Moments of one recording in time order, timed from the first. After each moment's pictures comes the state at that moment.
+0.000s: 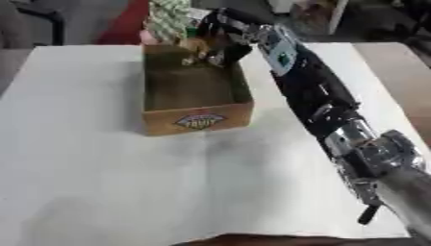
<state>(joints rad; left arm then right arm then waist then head) -0.19 0.23 -0.26 -1.86 0.16 0.19 0.23 -0.95 -0.54 0.06 -0.81 0.56 -0.50 0.36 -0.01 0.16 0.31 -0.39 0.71</state>
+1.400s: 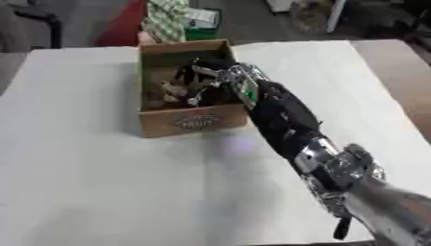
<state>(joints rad) -0.20 0.22 -0.27 -1.86 0.17 0.20 0.22 -0.92 -0.45 0.09 -0.70 0.79 -0.52 0.38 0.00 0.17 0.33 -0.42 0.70</state>
